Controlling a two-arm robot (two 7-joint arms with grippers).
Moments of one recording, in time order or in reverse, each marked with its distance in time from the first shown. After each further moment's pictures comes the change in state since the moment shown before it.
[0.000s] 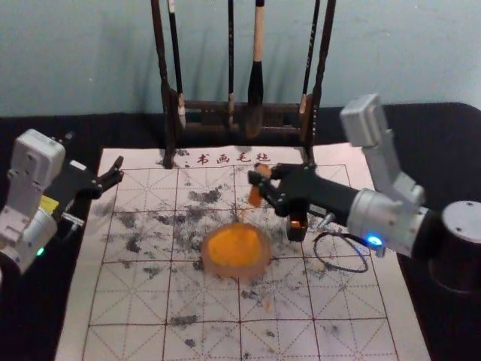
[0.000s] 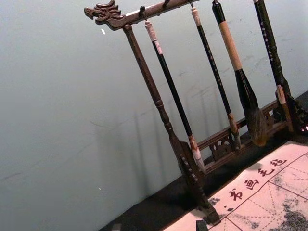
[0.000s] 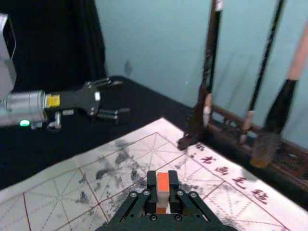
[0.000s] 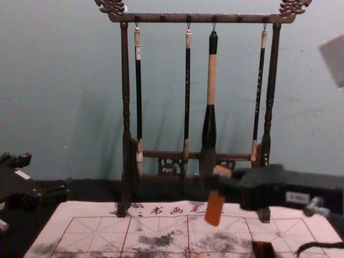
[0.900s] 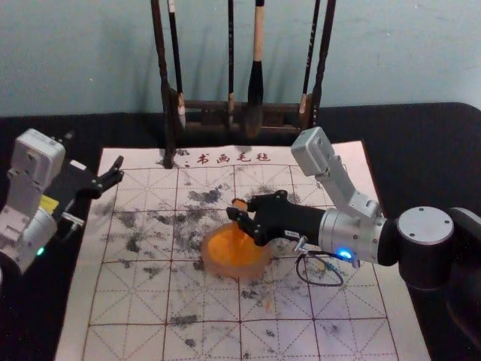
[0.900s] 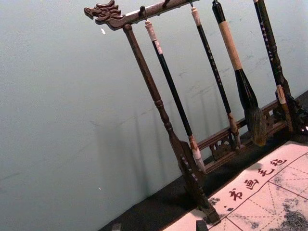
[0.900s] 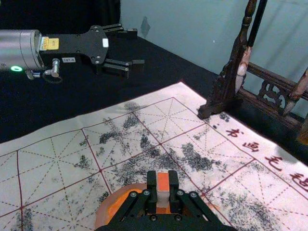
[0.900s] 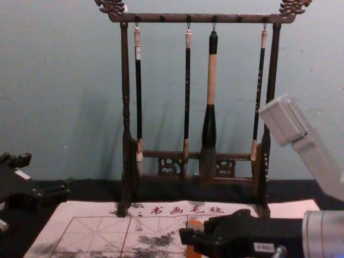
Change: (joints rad) left arm 0.000 0.000 0.000 0.000 0.000 0.000 0.000; right arm 0.112 -0.069 -0.115 0.235 -0.104 -0.042 0.085
